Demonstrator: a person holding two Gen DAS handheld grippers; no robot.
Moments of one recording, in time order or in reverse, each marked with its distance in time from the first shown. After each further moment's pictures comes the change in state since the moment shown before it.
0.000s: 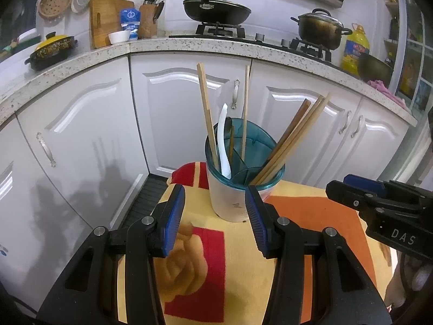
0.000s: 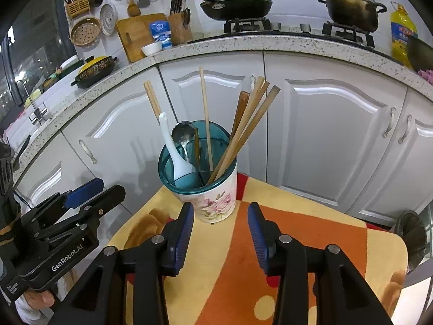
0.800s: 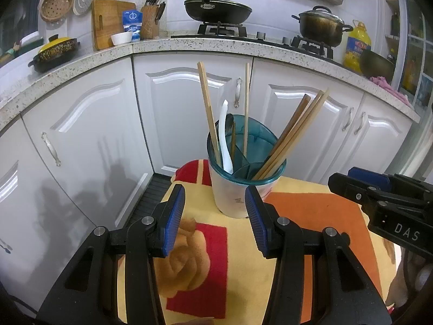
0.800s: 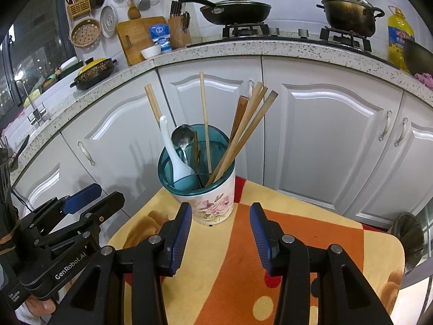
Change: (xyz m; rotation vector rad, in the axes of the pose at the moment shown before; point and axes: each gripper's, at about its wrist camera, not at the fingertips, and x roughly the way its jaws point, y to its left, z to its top) left arm -0.004 -0.003 -0.006 0.010 0.002 0.026; right arm -0.005 0.001 -0.001 -0.005 -0.017 -0.013
